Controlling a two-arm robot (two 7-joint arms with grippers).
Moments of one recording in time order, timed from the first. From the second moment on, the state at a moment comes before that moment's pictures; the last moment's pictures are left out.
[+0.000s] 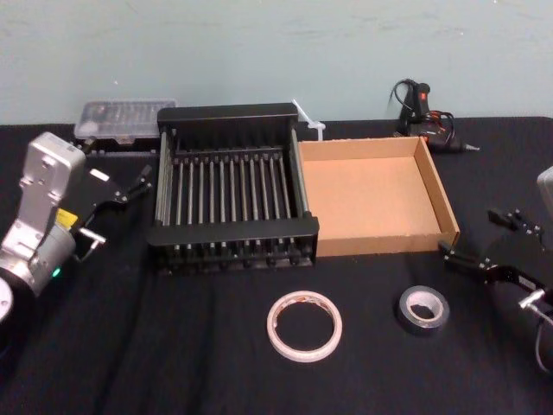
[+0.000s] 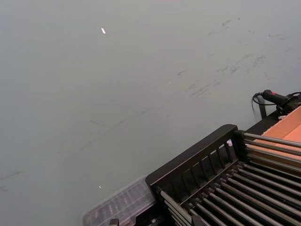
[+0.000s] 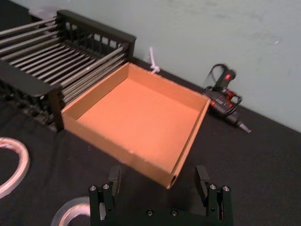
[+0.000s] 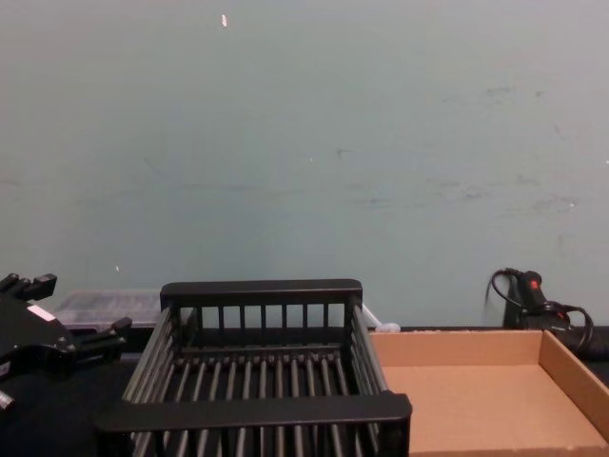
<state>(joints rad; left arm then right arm) -0.20 0.60 0.45 -1.41 -0.25 -0.12 0.03 -0.14 0.76 -0.23 -1.85 0.43 0.27 0.13</state>
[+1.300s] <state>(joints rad) -0.20 0.60 0.45 -1.41 -0.25 -0.12 0.03 -0.17 0.71 -0.22 -1.83 0.40 0.39 0.27</state>
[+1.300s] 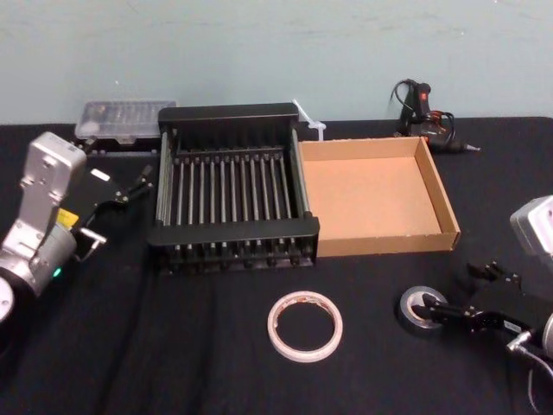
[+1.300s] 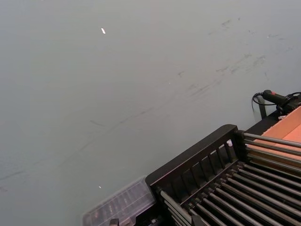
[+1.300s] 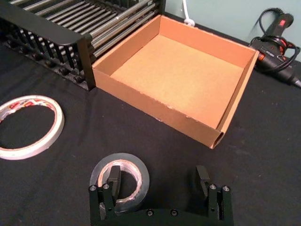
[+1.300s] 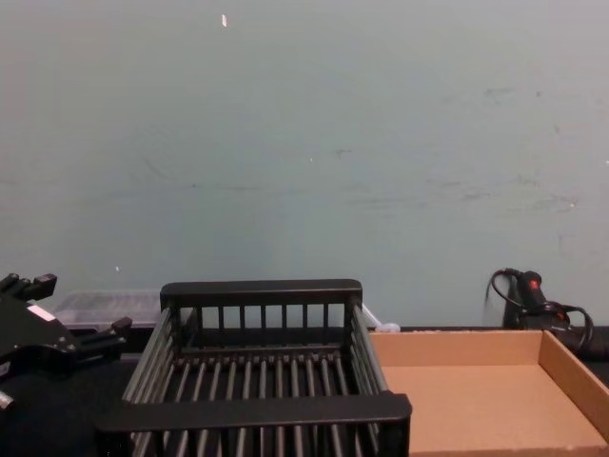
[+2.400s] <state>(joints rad) -0.20 0.60 0.45 -1.41 -0.25 -0.12 0.03 -0.15 0.64 -0.22 -1.77 0.34 0.41 0.31</state>
